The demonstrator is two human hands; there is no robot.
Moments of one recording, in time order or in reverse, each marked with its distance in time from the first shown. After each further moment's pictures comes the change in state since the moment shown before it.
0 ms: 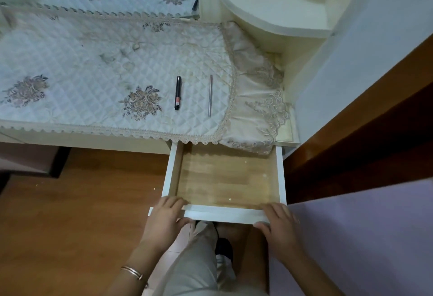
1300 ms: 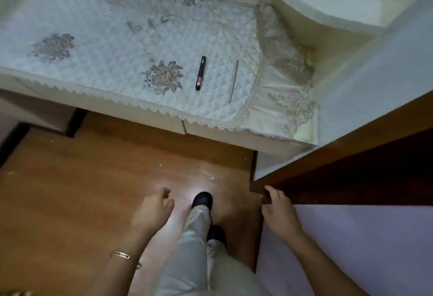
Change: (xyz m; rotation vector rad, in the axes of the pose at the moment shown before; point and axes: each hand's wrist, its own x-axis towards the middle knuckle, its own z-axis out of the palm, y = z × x) left_hand -0.031 0.003 -0.017 -0.319 -0.239 -0.698; right_hand 0.029 0.003 -0.003 0.234 -0.339 0.102
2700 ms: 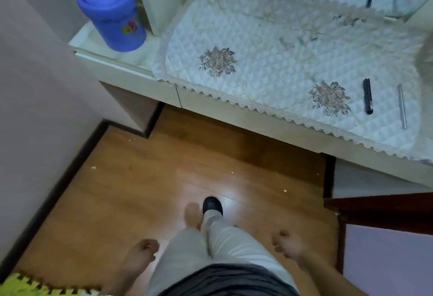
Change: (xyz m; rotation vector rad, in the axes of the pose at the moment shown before) left_hand 0.035 -0.428 -0.194 -0.726 -0.071 -0.578; right_hand -0.028 -0.345 0.226 0.359 -0.393 0.451
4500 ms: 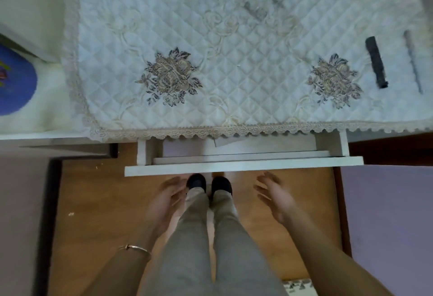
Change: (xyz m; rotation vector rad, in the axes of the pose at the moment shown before) left_hand 0.087 0.273 0.047 -0.156 -0.407 0.044; right_hand 0.073 -0.176 -0.007 1.012 0.180 0.118
